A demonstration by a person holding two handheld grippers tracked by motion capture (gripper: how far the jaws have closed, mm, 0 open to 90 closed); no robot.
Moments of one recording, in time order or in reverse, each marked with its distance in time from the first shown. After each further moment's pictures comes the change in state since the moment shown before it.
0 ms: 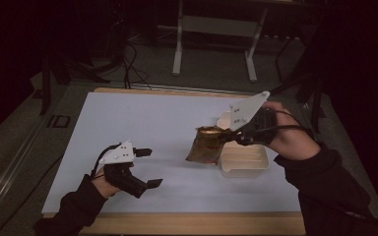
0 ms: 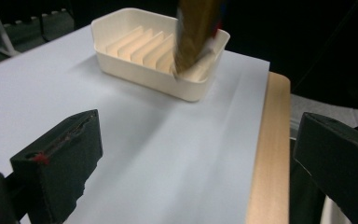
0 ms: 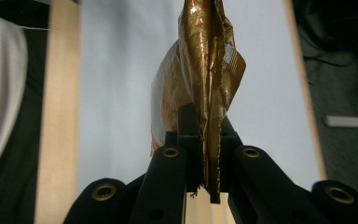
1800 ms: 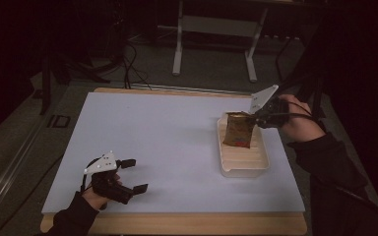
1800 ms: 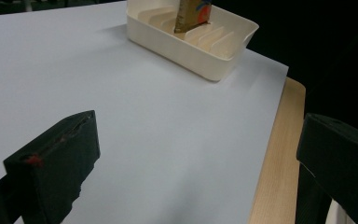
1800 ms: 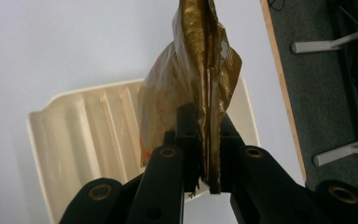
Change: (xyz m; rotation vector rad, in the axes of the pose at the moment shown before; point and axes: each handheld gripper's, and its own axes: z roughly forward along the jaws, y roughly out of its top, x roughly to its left) left arm 0.012 -0.060 -0.013 -0.048 0.058 -0.169; right arm -0.070 -0.099 0.037 0.196 -0.139 0.111
